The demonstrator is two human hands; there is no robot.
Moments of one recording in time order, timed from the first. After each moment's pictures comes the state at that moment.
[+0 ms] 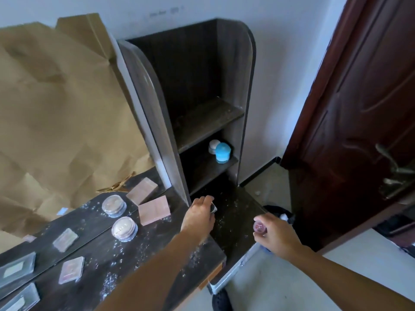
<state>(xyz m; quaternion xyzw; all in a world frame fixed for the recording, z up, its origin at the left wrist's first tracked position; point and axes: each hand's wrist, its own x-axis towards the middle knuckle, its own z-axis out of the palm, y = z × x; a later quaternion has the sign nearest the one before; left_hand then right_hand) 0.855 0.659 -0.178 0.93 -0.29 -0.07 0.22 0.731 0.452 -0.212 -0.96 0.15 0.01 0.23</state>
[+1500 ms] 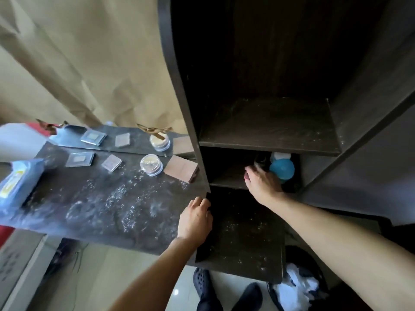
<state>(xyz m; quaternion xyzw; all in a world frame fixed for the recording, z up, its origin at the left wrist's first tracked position) 0.888 0.568 -0.242 0.97 0.13 -0.03 0.20 1.043 0.404 -0.232 -0.96 -0.25 0.07 0.09</state>
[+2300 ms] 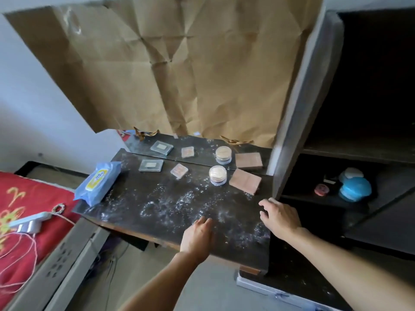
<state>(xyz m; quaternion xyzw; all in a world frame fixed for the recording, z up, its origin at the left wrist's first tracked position) 0.748 0.726 -0.220 0.97 0.17 -0.02 0.16 0.910 0.530 -0.218 -0.95 -0.29 0.09 0.11</state>
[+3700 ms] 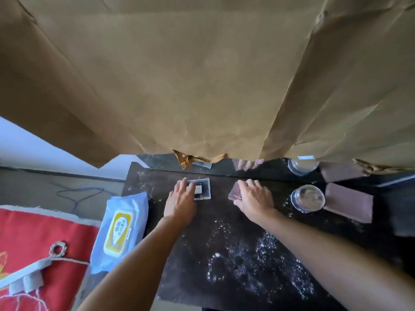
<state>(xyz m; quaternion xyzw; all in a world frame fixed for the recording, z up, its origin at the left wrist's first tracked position) 0.871 1.159 -0.283 0.97 0.17 -0.16 0.10 0.963 0.963 -0.298 -0.95 -0.25 0.16 0.05</state>
